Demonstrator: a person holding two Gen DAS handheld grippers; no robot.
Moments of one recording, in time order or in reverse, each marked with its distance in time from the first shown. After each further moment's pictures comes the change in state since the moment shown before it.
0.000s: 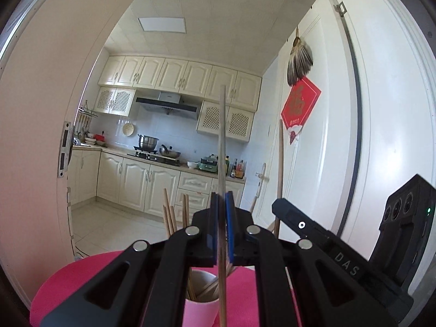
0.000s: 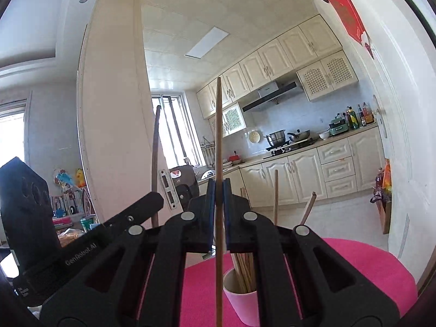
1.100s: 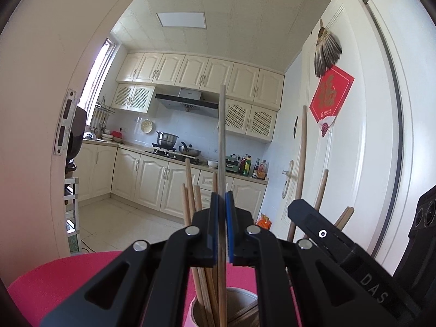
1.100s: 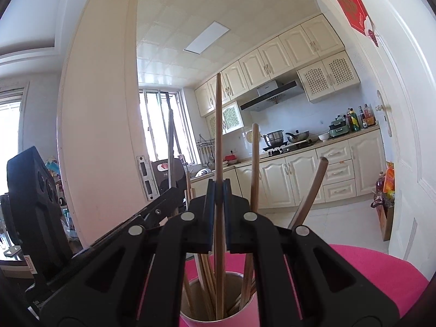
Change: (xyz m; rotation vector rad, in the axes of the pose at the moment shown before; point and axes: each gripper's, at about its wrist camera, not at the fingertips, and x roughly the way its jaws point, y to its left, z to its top) left arm 0.090 0.040 -0.050 -0.021 0.012 0.108; right arm 0.047 -0.023 -0.036 -0.056 0.002 -0.008
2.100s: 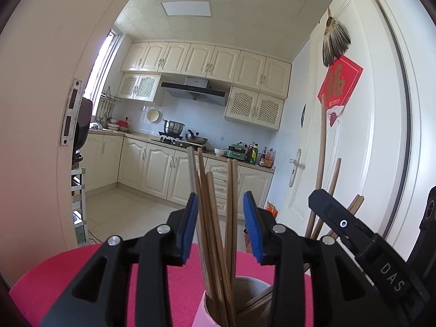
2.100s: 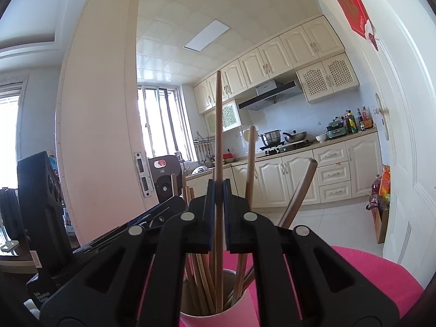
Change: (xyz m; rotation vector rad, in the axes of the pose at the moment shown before) left arm 0.003 0.011 -0.003 -0.002 0.059 0.039; right arm -0.001 -0.001 0.000 -0.018 0.019 -0.013
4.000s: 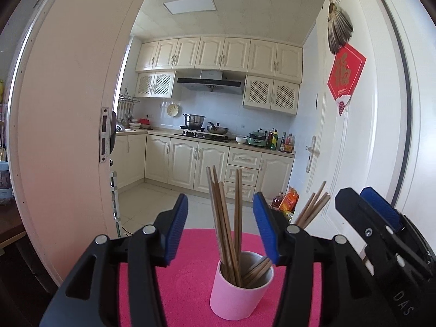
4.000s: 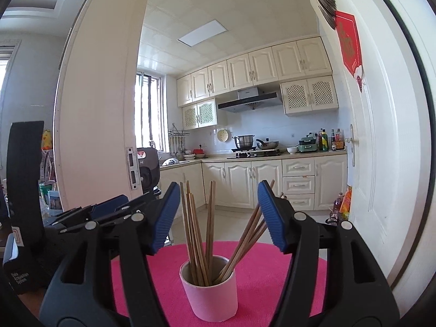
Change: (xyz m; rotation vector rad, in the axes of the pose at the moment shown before) left arm -0.084 -0.030 0.047 0.083 0.082 0.141; right arm -0.074 0.061 0.042 -0.162 0.029 -0.184
